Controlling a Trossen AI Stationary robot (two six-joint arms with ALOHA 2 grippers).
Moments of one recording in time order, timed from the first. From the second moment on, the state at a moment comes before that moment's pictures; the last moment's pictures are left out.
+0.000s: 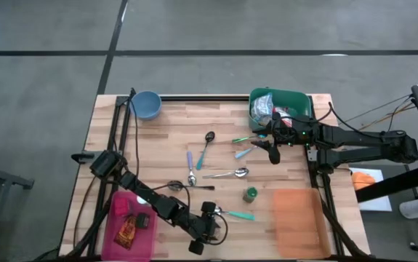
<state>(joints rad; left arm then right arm) -0.56 2.09 1.21 0.19 -0.15 -0.20 -0.18 0.82 0.58 -0.10 -0.03 0.11</state>
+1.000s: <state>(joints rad) -0.62 1.70 1.21 -0.34 -0.38 -0.45 -0.18 0.82 0.58 -0.10 -0.03 0.11</state>
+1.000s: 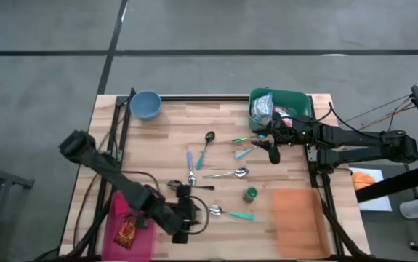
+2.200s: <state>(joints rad) -1.01 1.47 1.23 -1.10 -0.58 -1.56 -0.18 0.82 0.58 -0.10 -0.03 0.11</state>
